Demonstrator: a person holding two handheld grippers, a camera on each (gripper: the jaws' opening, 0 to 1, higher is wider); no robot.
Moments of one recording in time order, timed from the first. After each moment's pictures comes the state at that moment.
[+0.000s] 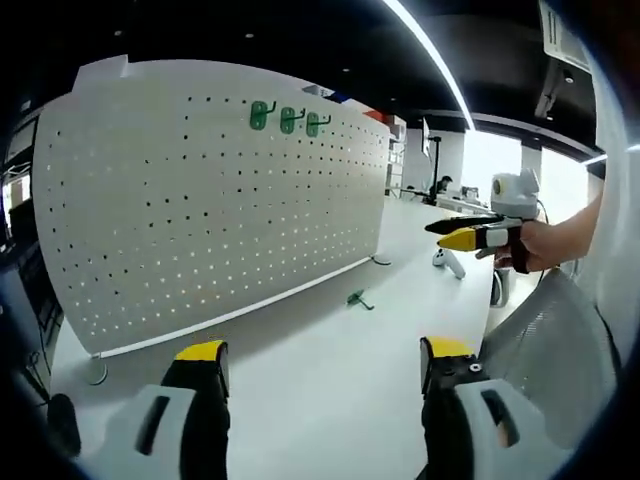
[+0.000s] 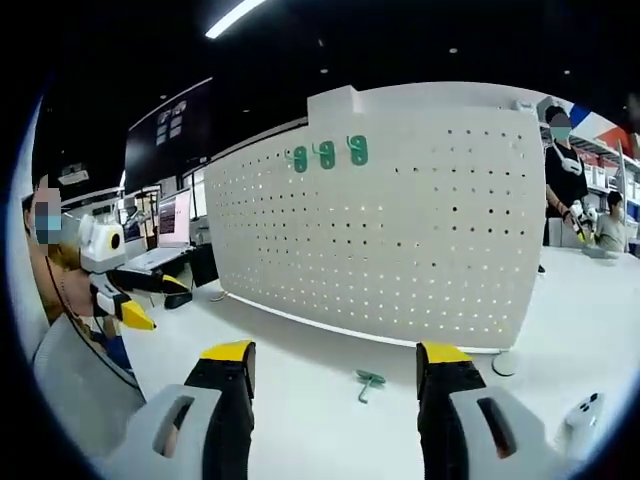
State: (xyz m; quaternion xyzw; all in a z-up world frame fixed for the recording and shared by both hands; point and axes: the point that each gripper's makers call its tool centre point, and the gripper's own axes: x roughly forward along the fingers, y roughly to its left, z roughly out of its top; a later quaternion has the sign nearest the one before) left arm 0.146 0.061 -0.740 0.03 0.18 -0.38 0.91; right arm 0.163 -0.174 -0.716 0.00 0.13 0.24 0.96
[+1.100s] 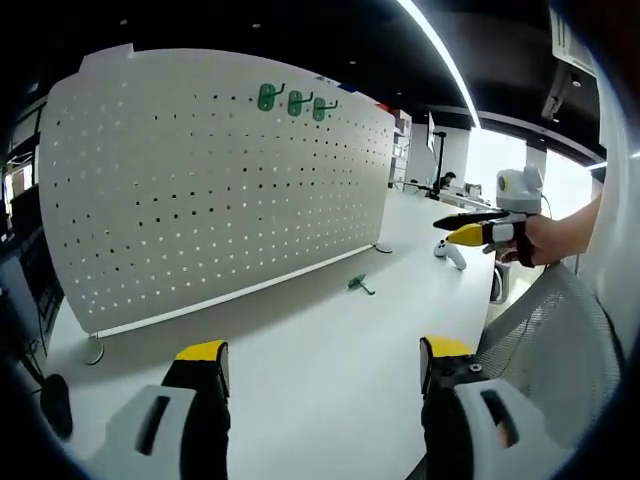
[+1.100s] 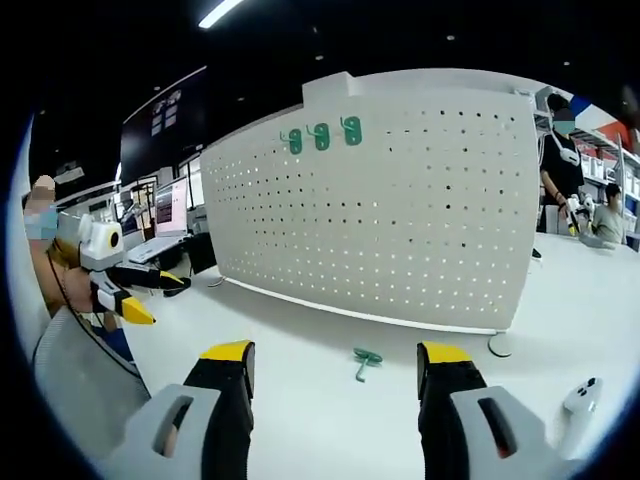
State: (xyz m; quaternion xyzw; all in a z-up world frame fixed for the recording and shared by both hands) left arm 0.139 0.067 -0.757 0.03 0.20 -0.37 0.91; right arm 0.154 -0.181 -0.732 0.00 0.16 0.23 0.96
